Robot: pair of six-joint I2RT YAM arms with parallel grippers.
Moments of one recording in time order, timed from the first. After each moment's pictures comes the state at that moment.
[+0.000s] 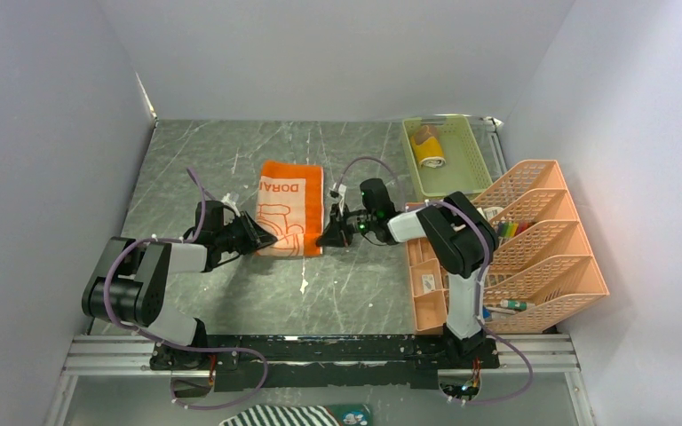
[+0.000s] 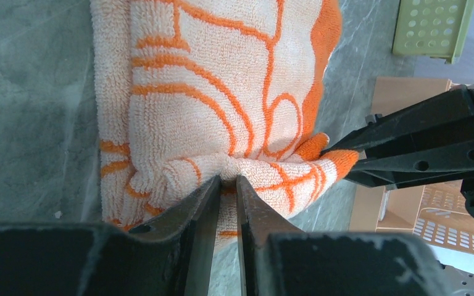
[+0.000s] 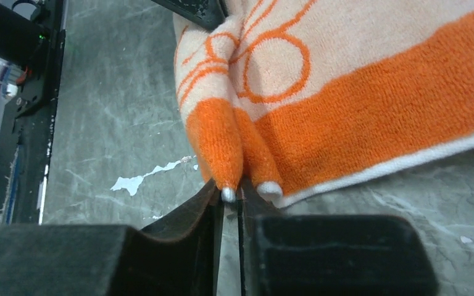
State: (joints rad) left arm -0.15 1.52 0.41 0.42 0.51 -0.73; right arm 0.54 1.99 0.88 0.53 -0.95 0.00
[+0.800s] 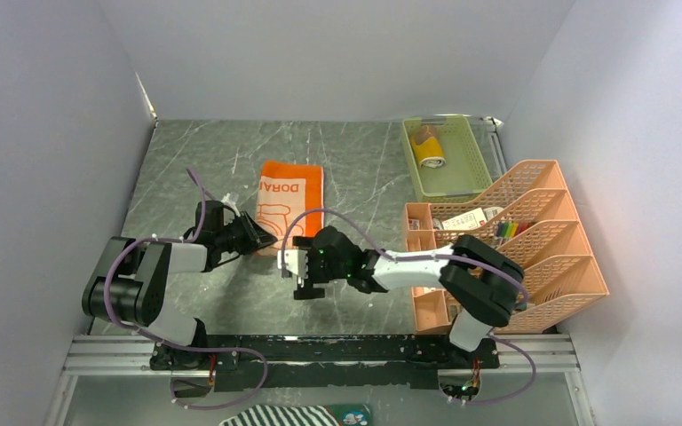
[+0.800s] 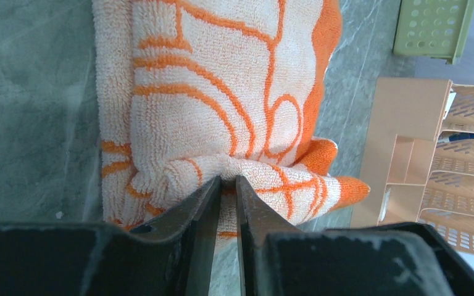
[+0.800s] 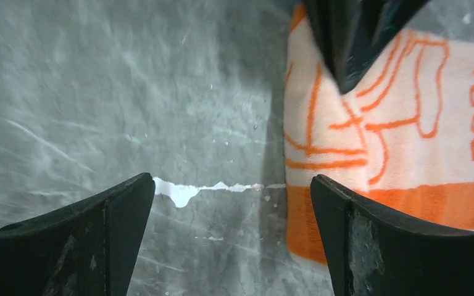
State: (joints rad) left arm -0.15 1.52 0.41 0.42 0.51 -0.73; right arm 1.03 1.63 0.77 0.28 -0.26 -0.58
